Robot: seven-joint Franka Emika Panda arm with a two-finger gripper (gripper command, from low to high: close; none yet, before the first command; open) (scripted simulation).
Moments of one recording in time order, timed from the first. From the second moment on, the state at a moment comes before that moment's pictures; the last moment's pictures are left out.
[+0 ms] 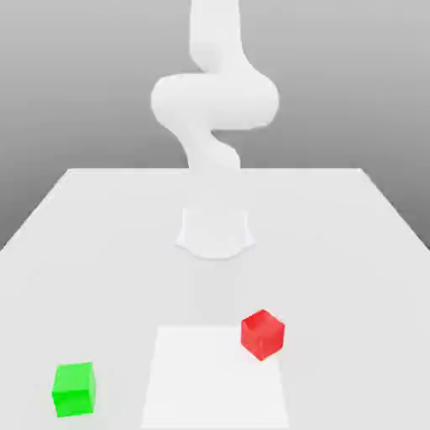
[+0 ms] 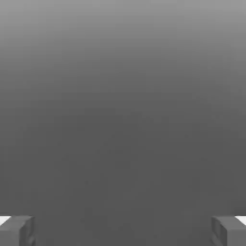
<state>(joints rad) 0.03 -0.73 -0.01 -2.36 0.00 2.35 0.75</state>
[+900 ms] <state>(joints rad) 0.22 0.20 0.00 -2.83 0.00 3.02 0.34</state>
